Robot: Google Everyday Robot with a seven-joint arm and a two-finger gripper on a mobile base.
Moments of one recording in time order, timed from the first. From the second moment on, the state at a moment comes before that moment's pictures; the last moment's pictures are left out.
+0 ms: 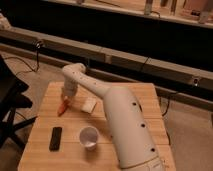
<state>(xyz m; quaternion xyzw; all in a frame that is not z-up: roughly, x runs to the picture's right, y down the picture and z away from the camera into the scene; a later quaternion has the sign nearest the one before) -0.243 0.080 0.951 -0.23 -0.35 -0.43 0.80</state>
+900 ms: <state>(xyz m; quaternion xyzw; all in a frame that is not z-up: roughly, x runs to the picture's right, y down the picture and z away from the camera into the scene) -0.242 0.080 0.947 -0.23 -0.35 -0.44 0.80</state>
